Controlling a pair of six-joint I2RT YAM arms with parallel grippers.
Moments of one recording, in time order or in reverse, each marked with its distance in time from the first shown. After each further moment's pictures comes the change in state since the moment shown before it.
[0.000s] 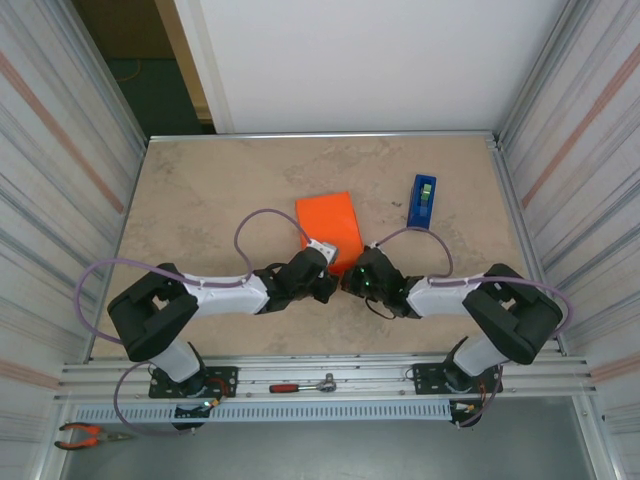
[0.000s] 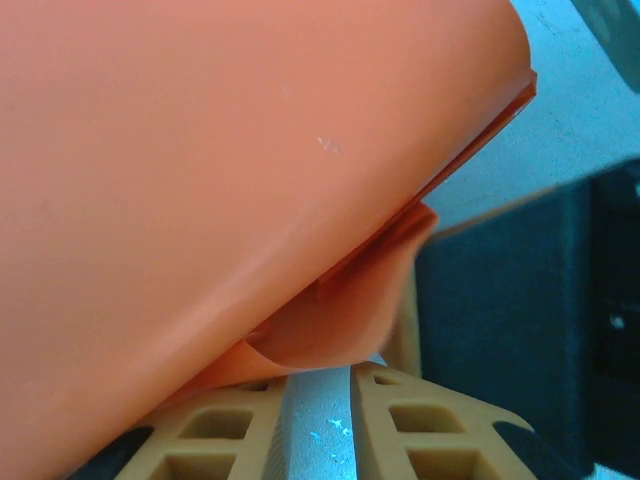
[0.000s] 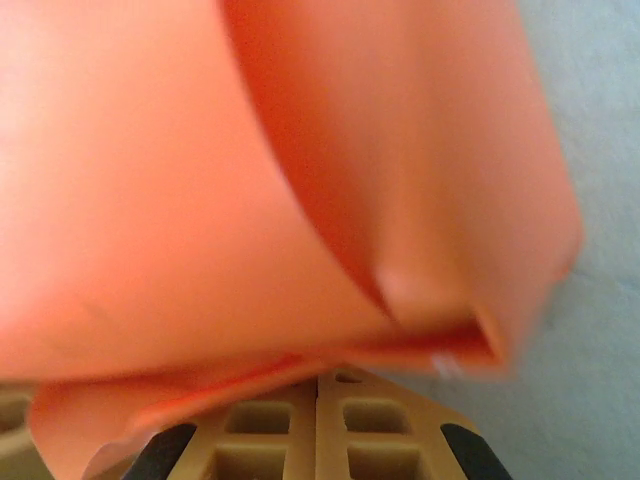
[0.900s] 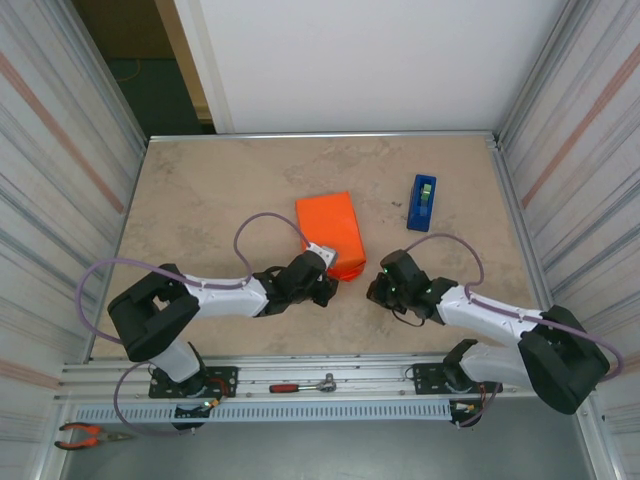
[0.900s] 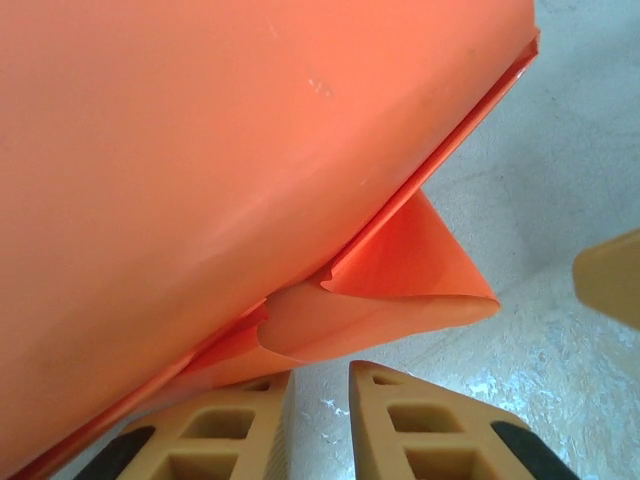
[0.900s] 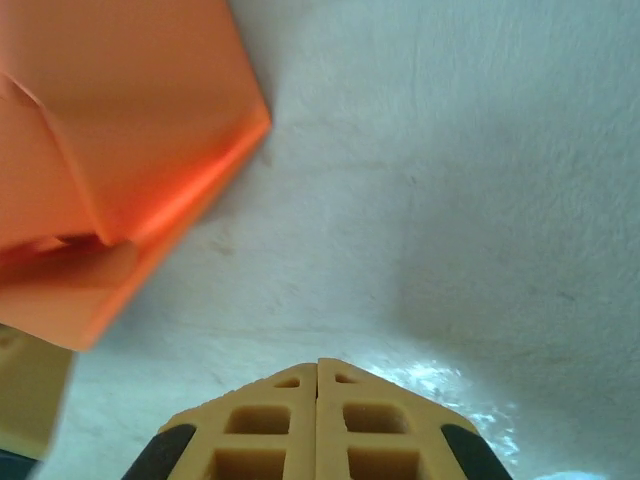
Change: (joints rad) left arm -0.007 0.001 -0.032 0.032 0.015 -0.015; right arm -0.075 -0.344 -0.070 -0.477 -0.078 0.020
